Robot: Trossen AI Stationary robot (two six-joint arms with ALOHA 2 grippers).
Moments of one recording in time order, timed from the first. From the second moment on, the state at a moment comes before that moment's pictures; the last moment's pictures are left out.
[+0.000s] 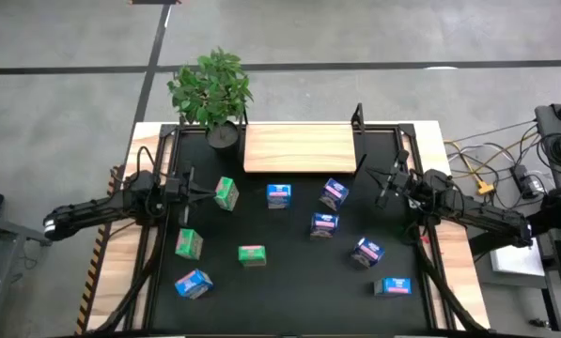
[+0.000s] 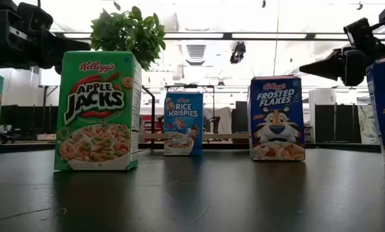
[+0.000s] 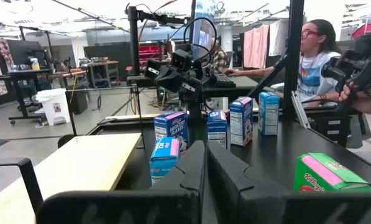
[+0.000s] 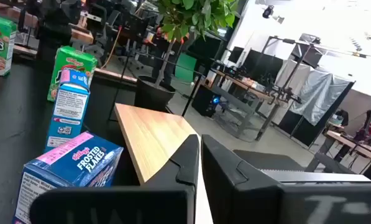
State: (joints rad) left arm 0.26 0.06 0.04 0.11 0.27 0.04; right arm -0.34 0.04 0.01 0.06 0.09 -0.42
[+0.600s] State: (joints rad) left arm 0.26 0.06 0.04 0.21 0.27 -0.01; right arm -0.34 0.04 0.01 0.21 0.02 0.03
